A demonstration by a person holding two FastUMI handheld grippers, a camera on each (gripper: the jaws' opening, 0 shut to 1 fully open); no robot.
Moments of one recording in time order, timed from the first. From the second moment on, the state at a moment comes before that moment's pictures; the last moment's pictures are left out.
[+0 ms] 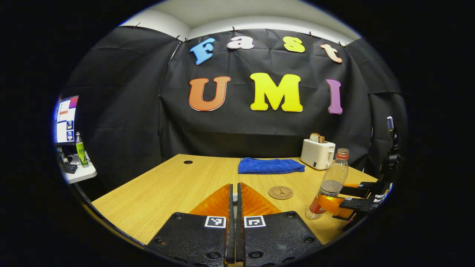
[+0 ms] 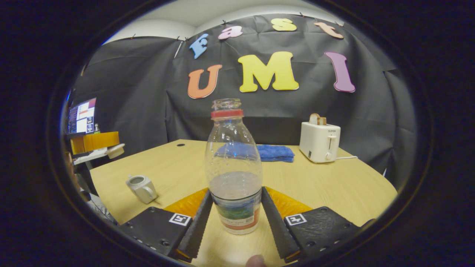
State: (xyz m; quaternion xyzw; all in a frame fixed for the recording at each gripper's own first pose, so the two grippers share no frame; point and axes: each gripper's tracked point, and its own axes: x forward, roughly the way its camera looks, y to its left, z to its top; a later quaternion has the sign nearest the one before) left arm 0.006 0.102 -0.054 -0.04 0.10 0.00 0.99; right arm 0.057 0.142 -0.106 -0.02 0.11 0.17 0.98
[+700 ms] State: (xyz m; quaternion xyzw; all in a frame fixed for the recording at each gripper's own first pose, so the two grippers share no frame) left arm 0.022 0.127 -0.051 -0.03 0.07 -0.01 1.00; right arm 0.073 0.169 -0.080 -0.39 0.02 0.15 0.91
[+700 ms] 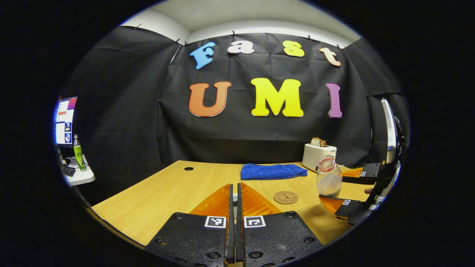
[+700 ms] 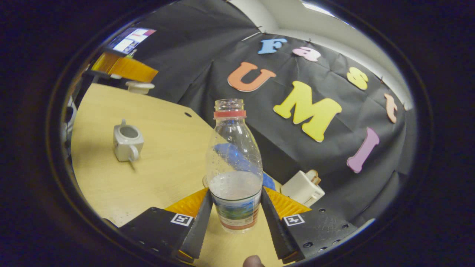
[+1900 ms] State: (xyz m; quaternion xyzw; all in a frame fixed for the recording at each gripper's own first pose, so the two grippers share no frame) left arm 0.011 0.174 -0.045 -0.03 0.06 -0.02 1.00; right arm 0.086 0.259 -0.088 -0.72 -0.14 0.15 0.67
